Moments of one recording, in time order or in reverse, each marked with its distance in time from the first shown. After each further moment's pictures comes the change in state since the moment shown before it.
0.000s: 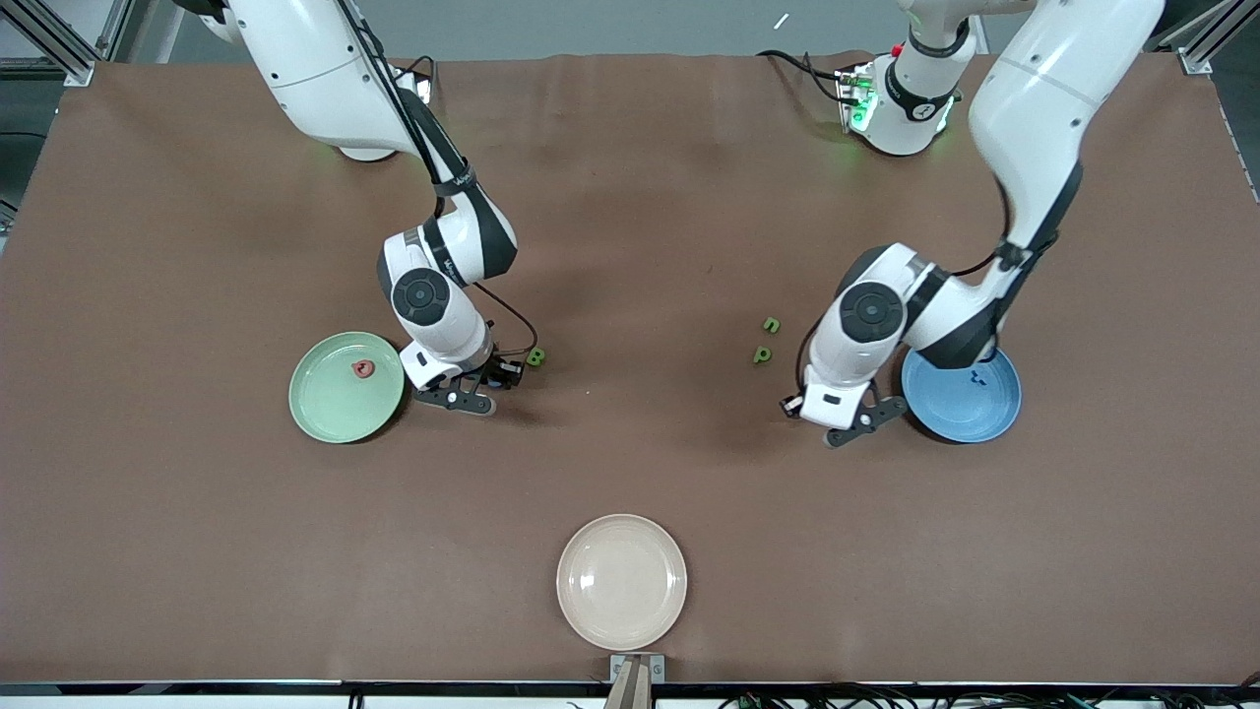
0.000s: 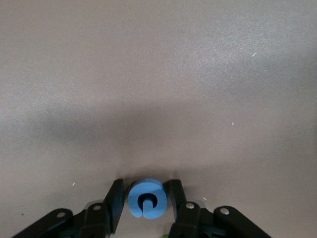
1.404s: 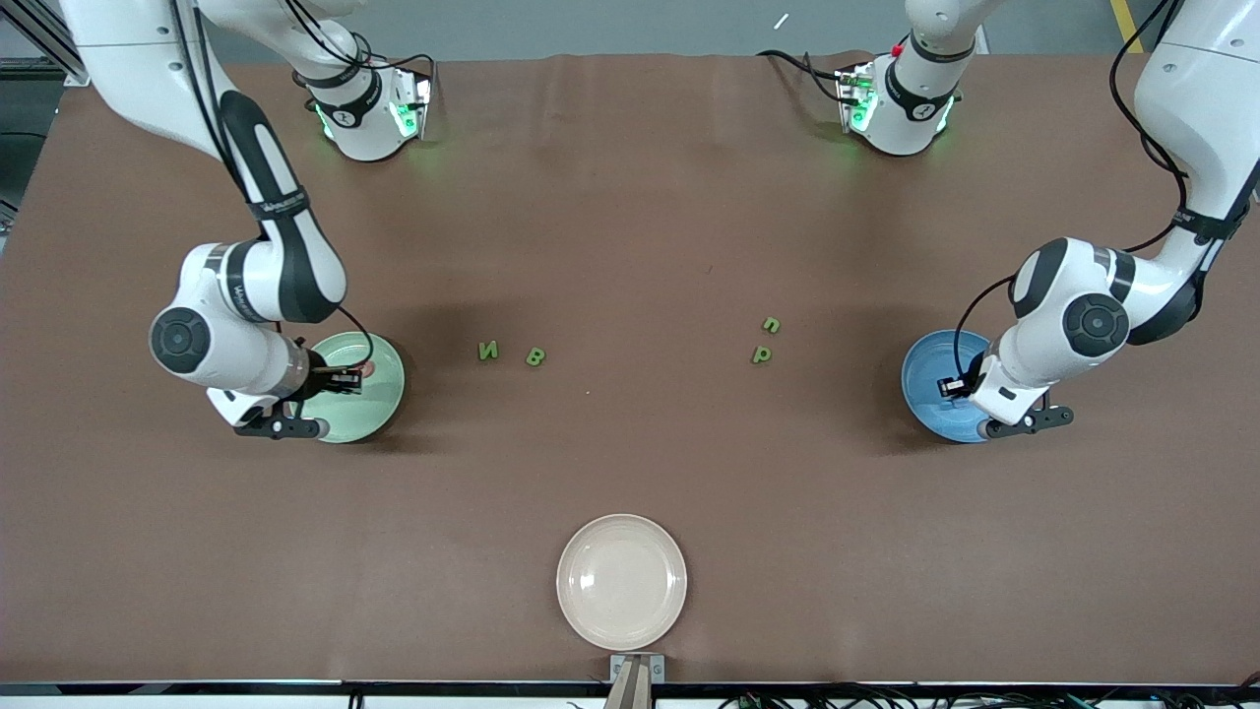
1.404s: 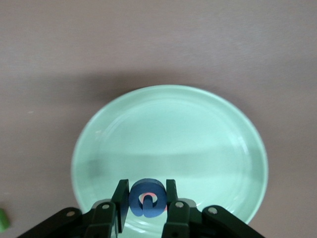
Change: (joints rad) left arm 0.585 0.002 -0.180 -0.176 0.075 0.018 0.539; right arm -0.398 -0.145 -0.034 -0.019 0.000 -0.262 -0.610
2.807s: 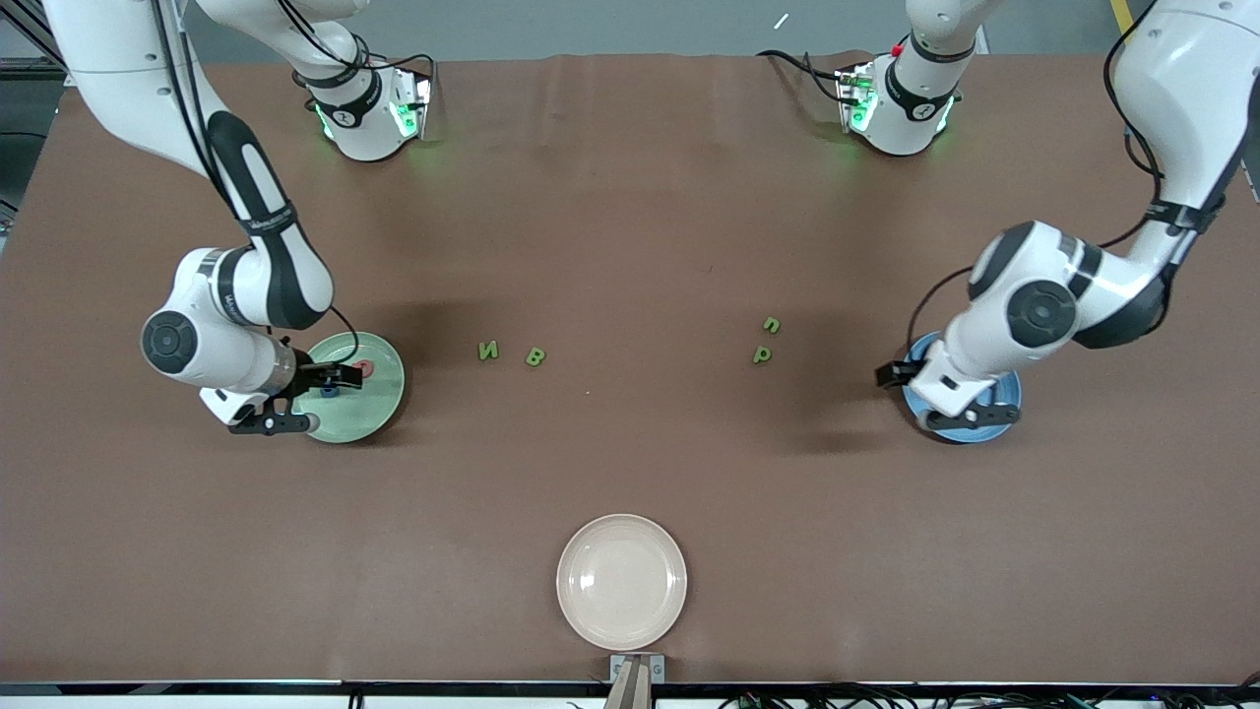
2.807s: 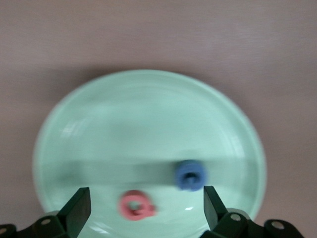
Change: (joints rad) left arm 0.003 -0.008 -0.304 0.068 0.002 -0.218 -0.095; right arm -0.016 0.017 0.029 -0.032 0.002 0.031 0.005
